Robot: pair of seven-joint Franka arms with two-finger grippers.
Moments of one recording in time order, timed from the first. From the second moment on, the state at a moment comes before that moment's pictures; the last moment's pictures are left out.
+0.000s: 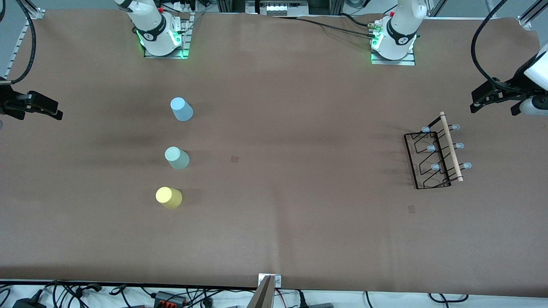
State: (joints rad) left arm 0.03 -0.01 -0.04 -1.58 0.01 1.62 0.05; right arm -0.08 0.12 0.03 -1.46 0.00 1.54 -0.05
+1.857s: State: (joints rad) left arm 0.14 0.28 -0.04 -1.61 0.03 1.74 0.08; right arm 0.15 0.36 0.08 -2.09 0.00 2.53 0.16
